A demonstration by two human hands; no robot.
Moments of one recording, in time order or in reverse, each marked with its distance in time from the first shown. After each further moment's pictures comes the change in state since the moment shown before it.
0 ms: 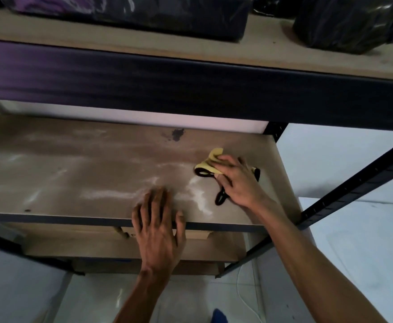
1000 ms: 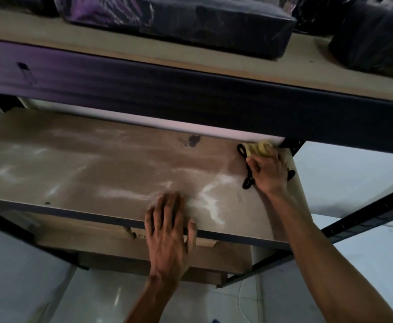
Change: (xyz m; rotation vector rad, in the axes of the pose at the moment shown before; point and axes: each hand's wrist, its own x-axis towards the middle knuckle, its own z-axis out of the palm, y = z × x) left_hand -0.002 -0.001 0.003 0.012 0.010 -0.006; right_hand 0.042 0.045 -0.014 -0.088 0.179 0.374
